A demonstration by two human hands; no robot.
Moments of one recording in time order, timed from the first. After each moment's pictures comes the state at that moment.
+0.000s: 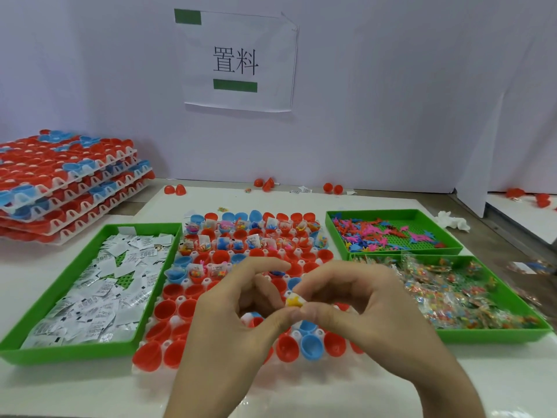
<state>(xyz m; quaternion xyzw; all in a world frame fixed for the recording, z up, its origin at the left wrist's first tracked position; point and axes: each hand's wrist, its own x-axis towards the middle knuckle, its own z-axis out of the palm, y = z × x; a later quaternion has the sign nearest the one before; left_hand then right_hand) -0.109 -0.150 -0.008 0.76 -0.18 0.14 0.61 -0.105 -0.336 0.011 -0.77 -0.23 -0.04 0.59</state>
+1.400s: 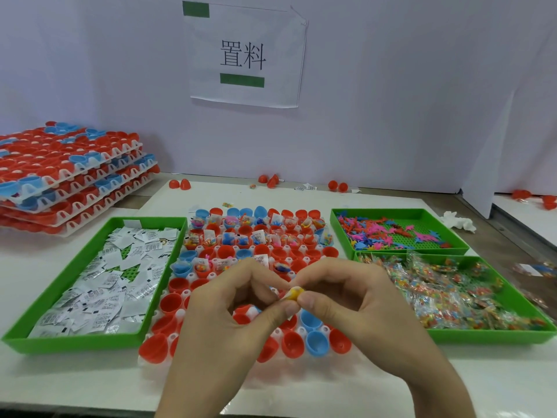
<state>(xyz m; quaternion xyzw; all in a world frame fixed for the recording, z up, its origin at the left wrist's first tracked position) -0.109 -0.139 -0.011 0.75 -0.19 0.19 0.60 -0.099 -0.326 0.002 -0.75 -0.24 -0.02 0.62</state>
